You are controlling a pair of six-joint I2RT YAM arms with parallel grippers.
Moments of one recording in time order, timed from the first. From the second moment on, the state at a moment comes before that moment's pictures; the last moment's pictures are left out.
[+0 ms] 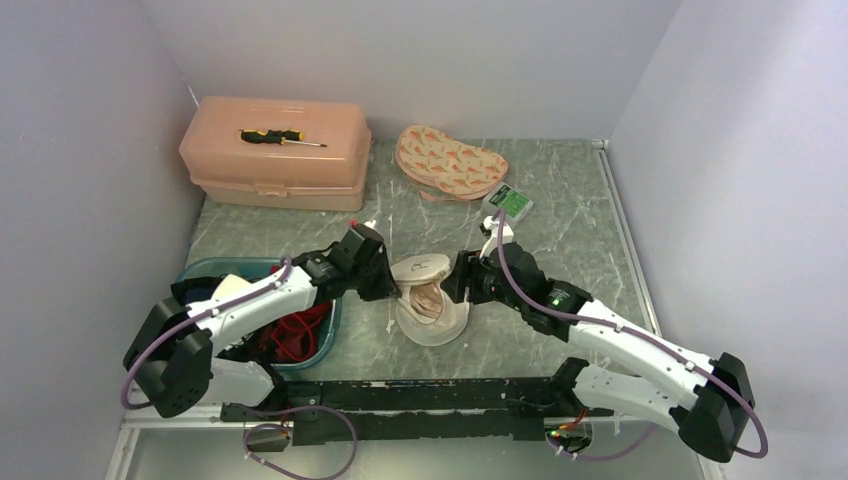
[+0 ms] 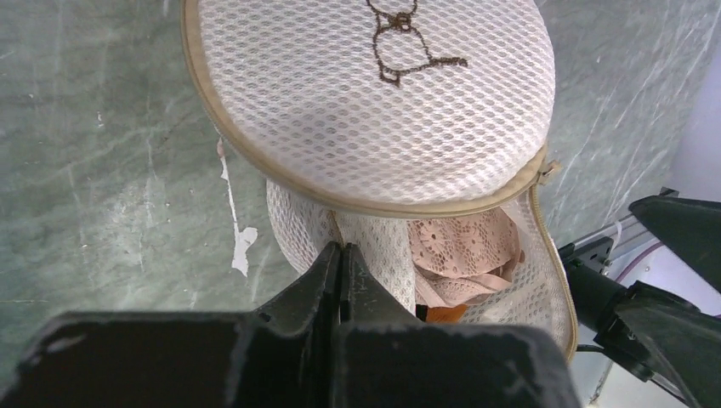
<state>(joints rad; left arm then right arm) -0.76 1.31 0.83 -0.38 0.07 -0.90 0.83 0.95 0.67 -0.28 0.10 0.62</state>
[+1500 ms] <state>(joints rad) -0.76 1.15 0.63 -0.28 0.00 -0.93 1.18 1.46 0.86 -0.02 0.42 -0.28</state>
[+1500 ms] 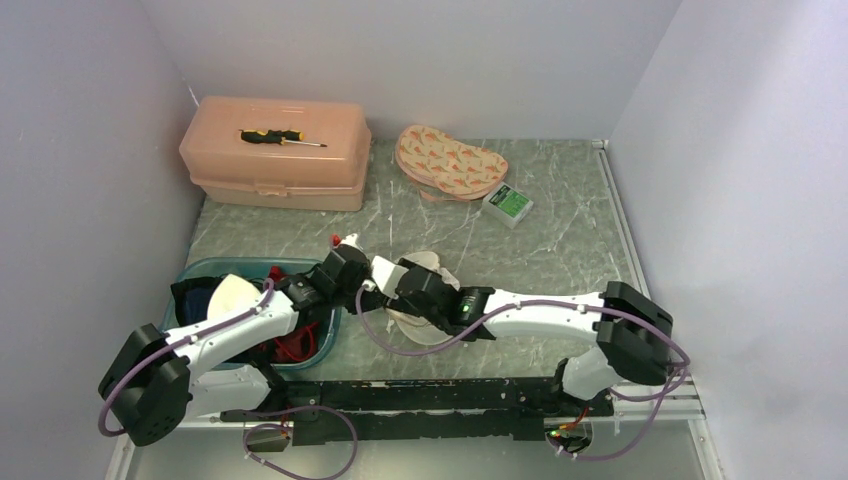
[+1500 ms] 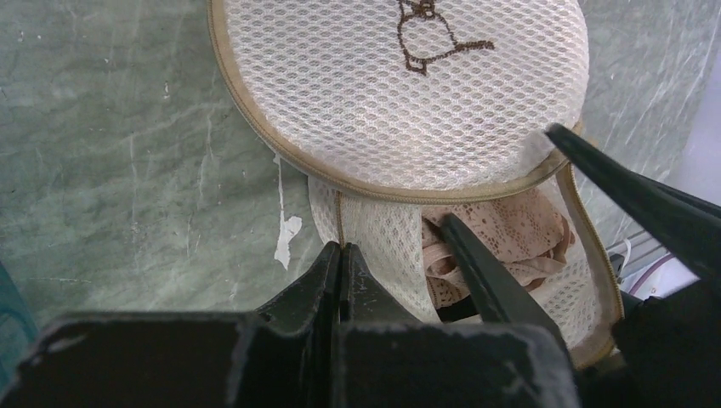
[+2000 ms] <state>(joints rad) -0.75 1.12 0.63 -0.27 -0.02 -0.96 1.19 1.52 0.85 0.03 0.50 -0.30</state>
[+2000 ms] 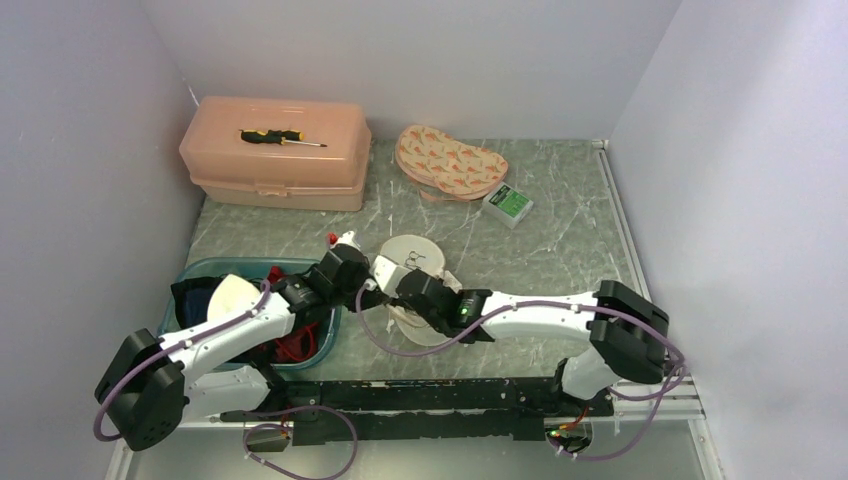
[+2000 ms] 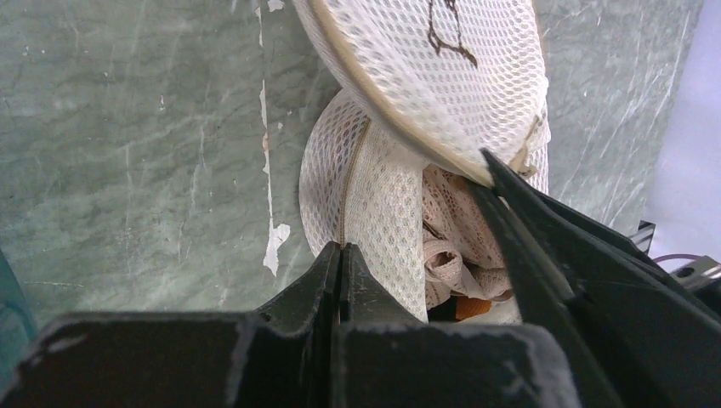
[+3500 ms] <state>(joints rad) -0.79 1.11 0.64 -0.21 -0.19 -0.86 1.15 0.89 0.85 -0.16 0.67 0.43</state>
